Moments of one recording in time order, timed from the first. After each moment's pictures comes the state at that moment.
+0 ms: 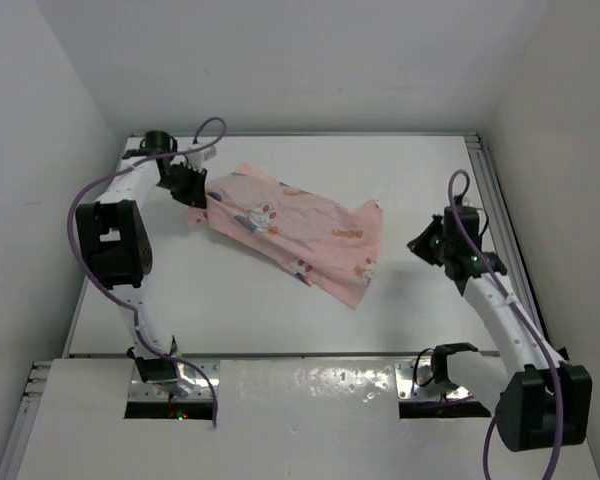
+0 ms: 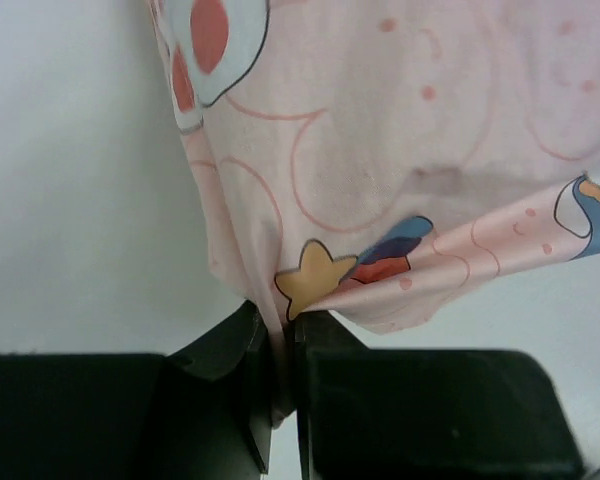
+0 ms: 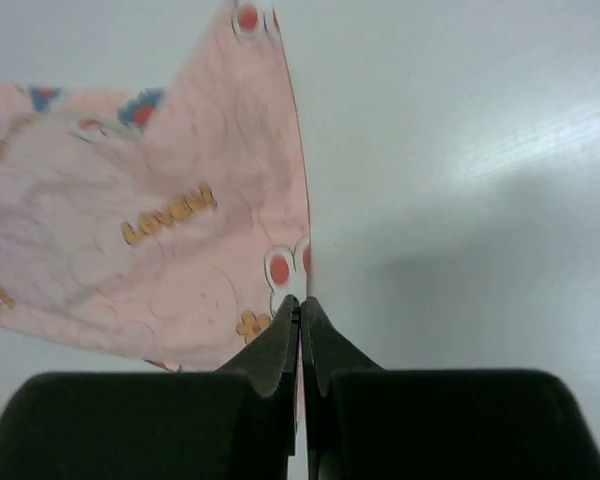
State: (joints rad) left arm 0.10 1.98 1.55 -0.78 0.52 0.58; right arm 0.08 0.99 0.58 -0.35 -0.03 0.65
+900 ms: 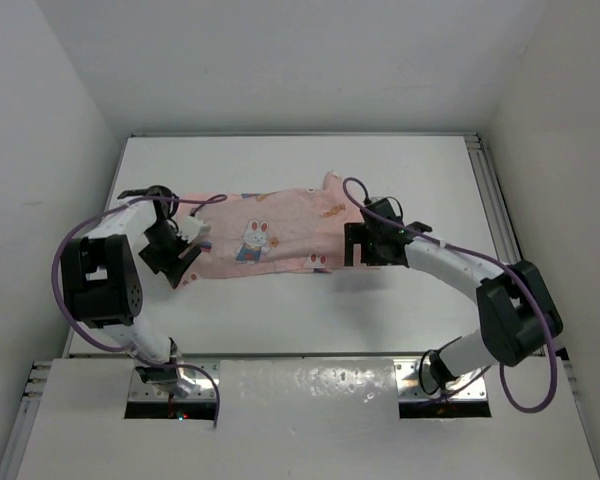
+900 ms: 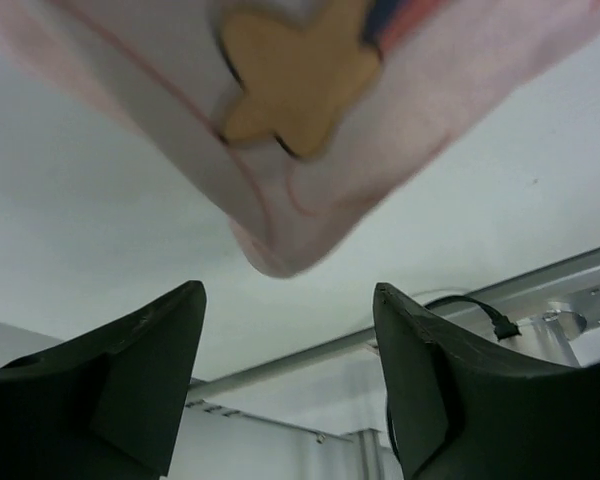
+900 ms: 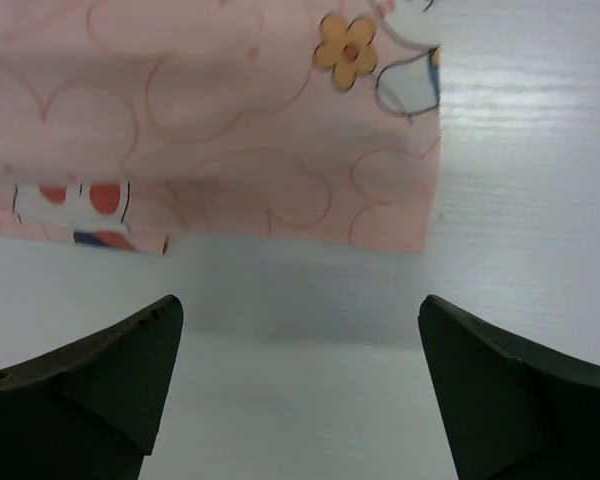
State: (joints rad) left arm 0.12 1.66 1.12 -1.10 0.03 0.80; right arm 0.50 1.47 0.82 -0.40 0.12 0.43
